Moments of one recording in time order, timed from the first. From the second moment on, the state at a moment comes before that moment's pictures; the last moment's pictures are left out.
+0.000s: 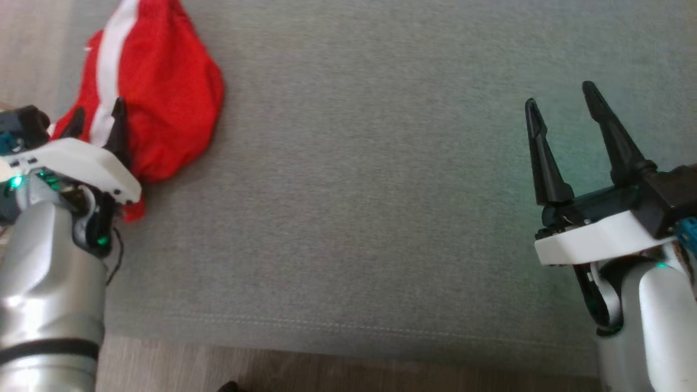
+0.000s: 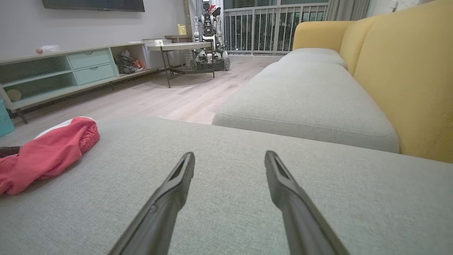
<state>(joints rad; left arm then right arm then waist) -0.64 0.22 -0.03 0.76 -0.35 -0.11 -0.05 -0.22 -0.05 0.01 -0.17 0.03 0.13 -0.06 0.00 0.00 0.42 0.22</state>
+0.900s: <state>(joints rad) -0.74 0.21 -0.03 0.68 -0.37 -0.10 -0.25 -0.22 -0.05 0.00 -0.08 0.09 0.13 -0.13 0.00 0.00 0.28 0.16</state>
